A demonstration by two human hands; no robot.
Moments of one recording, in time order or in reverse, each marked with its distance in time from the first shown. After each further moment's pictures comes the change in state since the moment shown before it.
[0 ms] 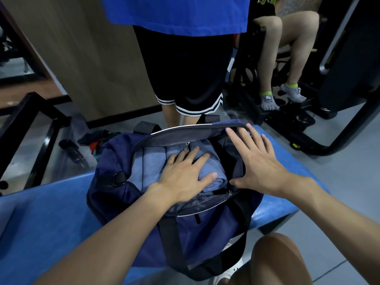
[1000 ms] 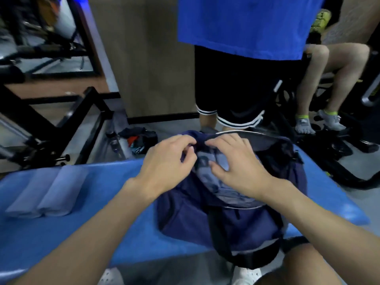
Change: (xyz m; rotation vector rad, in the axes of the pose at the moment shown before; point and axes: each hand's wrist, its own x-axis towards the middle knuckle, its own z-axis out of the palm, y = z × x) left_hand -0.146 -0.080 -0.092 -0.349 0.622 -0.166; right_hand 0.021 -0.170 -0.024 0.202 0.245 -0.368
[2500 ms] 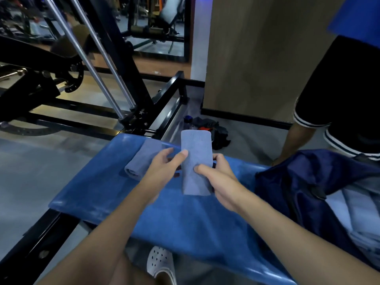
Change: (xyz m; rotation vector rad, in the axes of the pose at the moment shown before) left_hand -0.129 -0.222 -0.101 -0.897 0.228 -0.971; right_hand 0.107 -0.225 0.186 1.285 -0.436 0.623
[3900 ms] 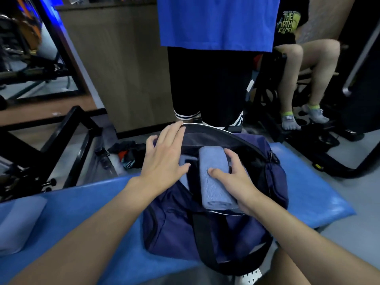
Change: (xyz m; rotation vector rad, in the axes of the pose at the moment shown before) left_hand -0.057 0.064 0.312 1.326 -0.169 1.110; right_hand -0.161 0.007 -0.297 0.061 0.524 -0.184
